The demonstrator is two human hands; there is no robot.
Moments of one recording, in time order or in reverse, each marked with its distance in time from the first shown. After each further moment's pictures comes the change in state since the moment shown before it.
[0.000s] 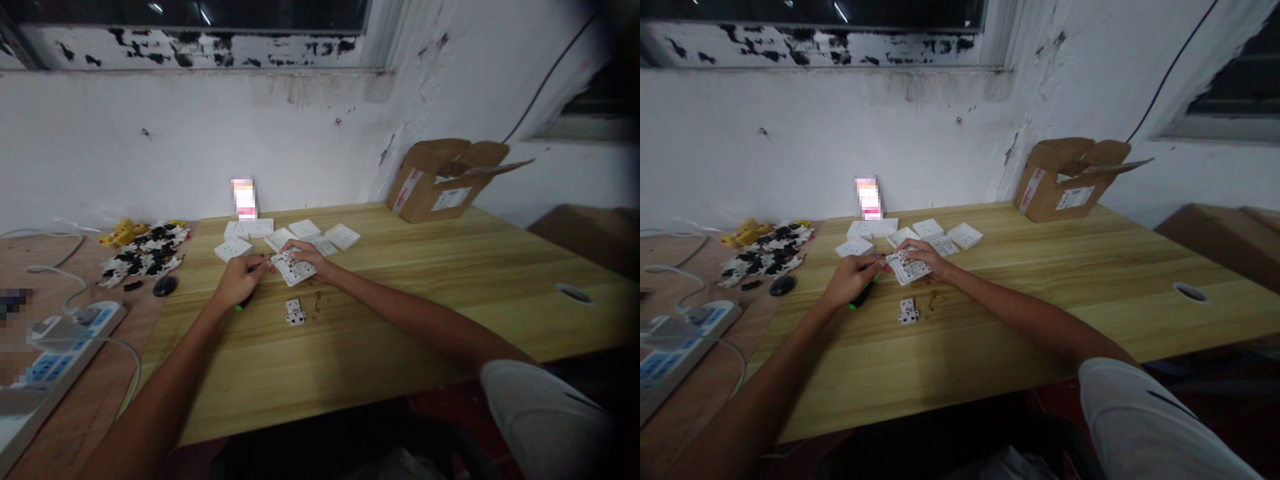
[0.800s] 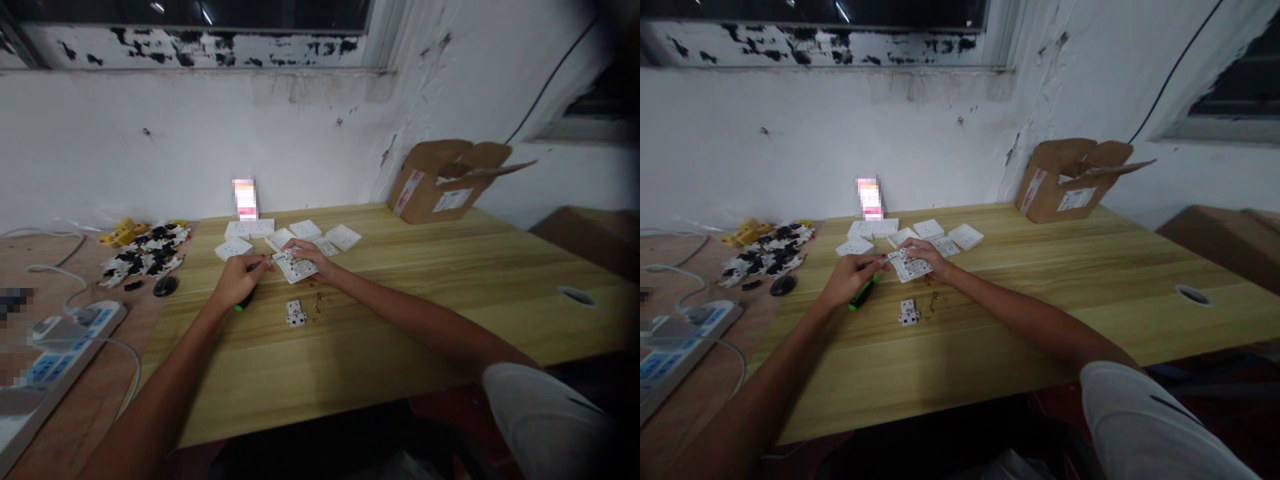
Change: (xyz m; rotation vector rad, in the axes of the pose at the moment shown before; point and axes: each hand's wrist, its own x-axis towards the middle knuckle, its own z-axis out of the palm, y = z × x) left_hand 0.000 0.000 -0.002 0.008 0.019 -0.017; right_hand 0.000 -0.004 0.004 0.044 0.056 -0.018
